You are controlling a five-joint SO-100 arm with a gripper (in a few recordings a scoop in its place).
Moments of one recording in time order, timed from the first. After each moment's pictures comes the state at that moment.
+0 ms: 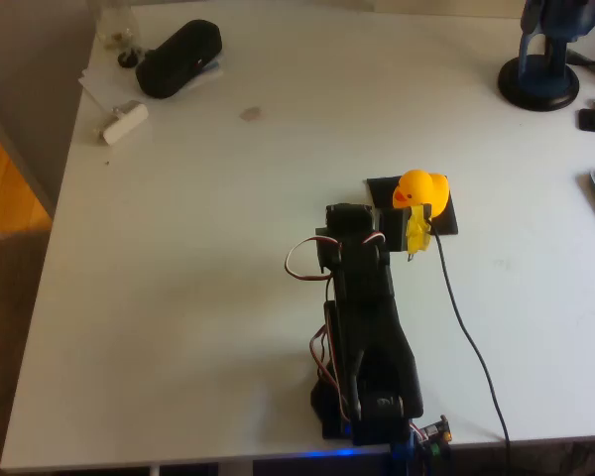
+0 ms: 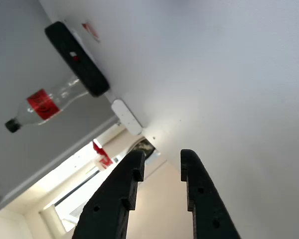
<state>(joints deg) 0.7 174.1 165.9 43.9 -3.3</state>
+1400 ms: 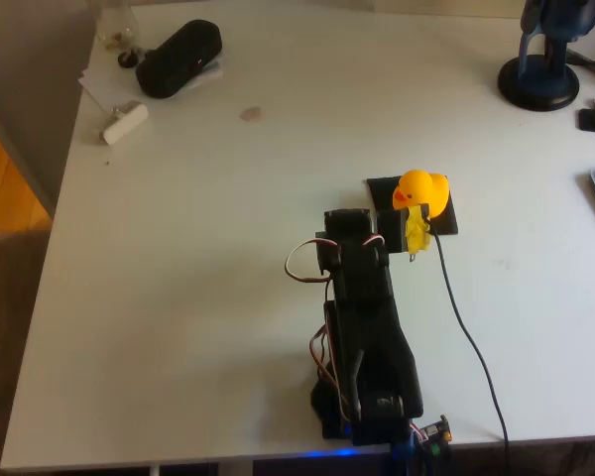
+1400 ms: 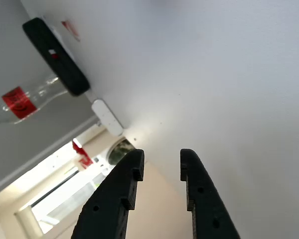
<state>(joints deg) 0.6 174.4 168.0 43.6 -7.2</state>
